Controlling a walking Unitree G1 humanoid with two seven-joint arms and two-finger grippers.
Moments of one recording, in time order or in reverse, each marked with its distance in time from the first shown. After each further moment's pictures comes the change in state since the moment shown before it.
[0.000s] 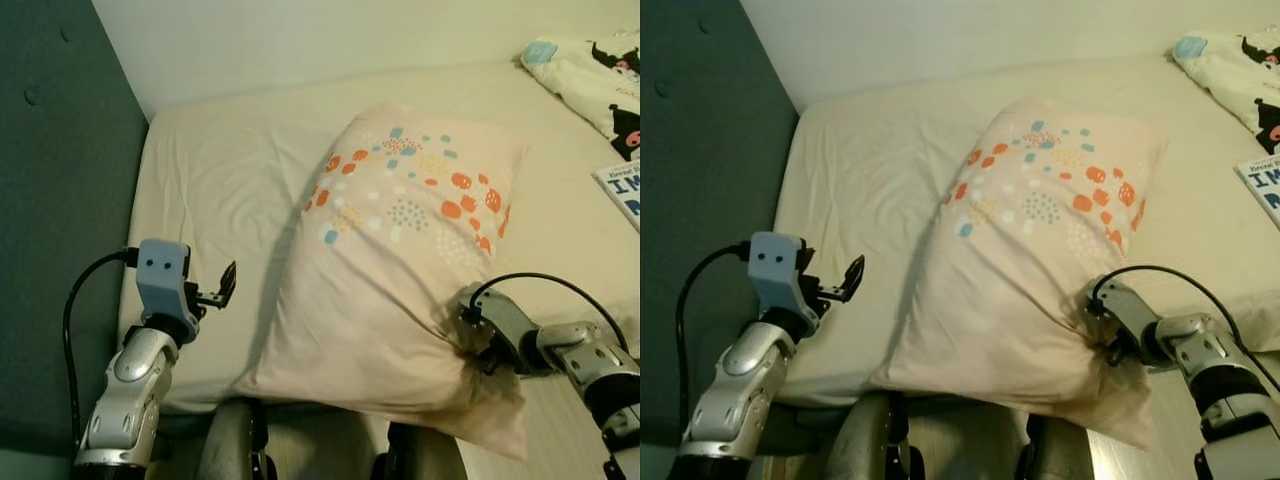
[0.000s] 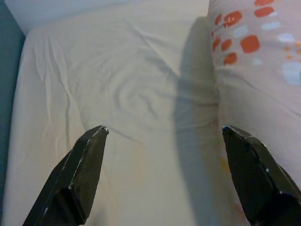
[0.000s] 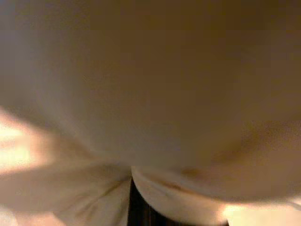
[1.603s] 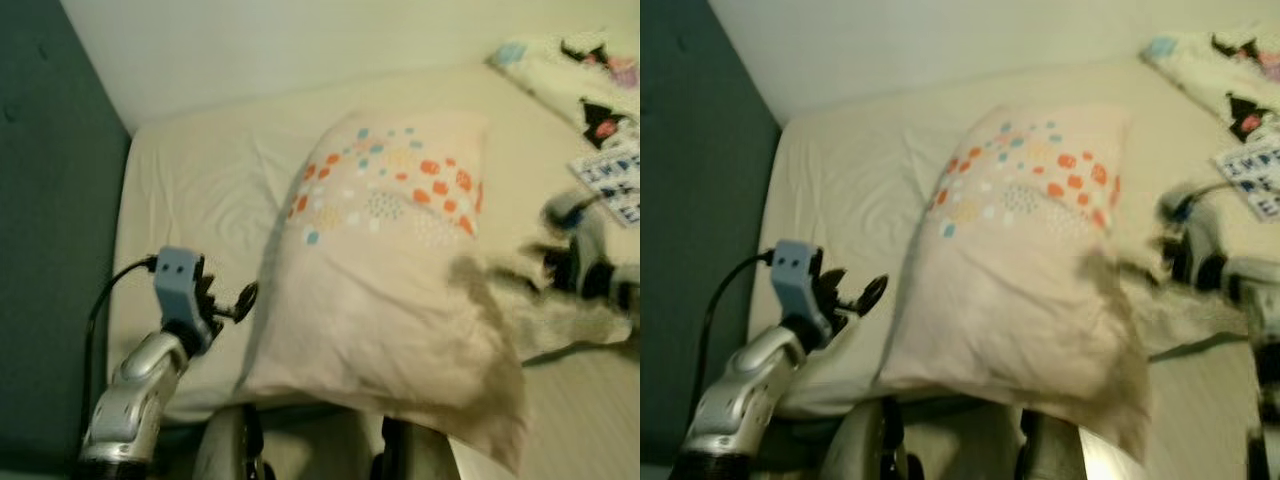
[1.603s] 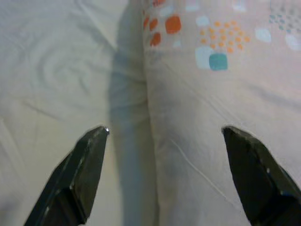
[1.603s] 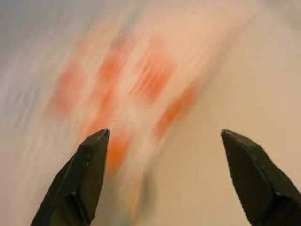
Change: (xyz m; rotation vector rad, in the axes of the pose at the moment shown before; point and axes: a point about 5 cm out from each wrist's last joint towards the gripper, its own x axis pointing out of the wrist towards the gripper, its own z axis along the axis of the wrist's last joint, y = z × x) left arm 0.011 -0.018 -0.013 -0.219 0.139 -0.201; right arm -0.101 -0.093 0.074 0.571 -0.802 -0.281
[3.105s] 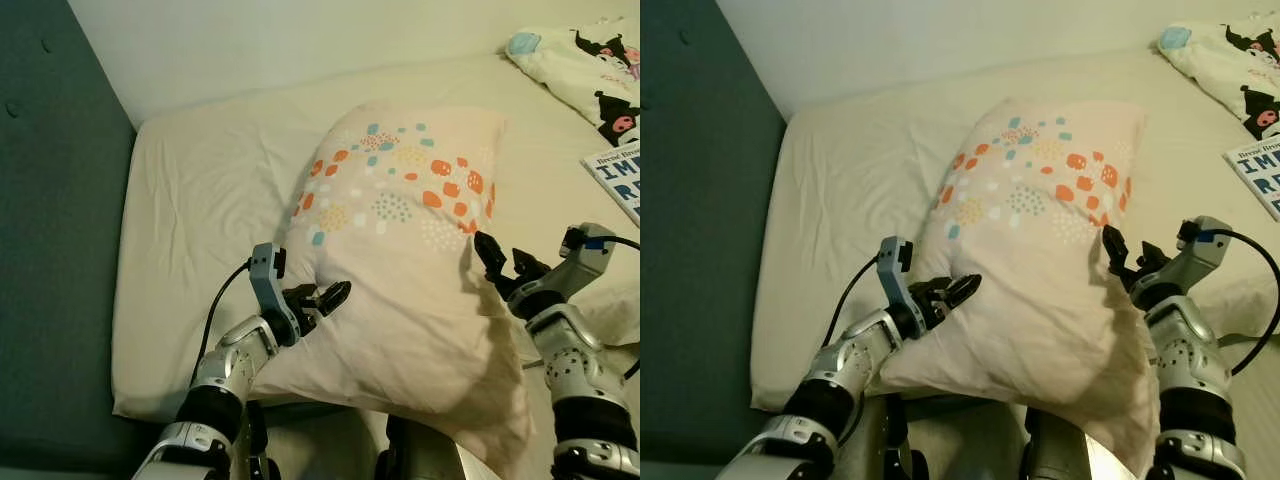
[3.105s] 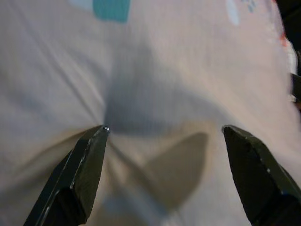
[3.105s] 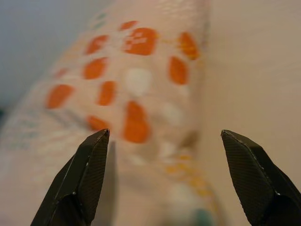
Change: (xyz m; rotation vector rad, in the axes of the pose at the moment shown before) left arm 0.073 -0.078 -0.048 -0.348 0.130 -0.256; right arm -0.011 0.056 -0.094 0.403 -0.093 -0.148
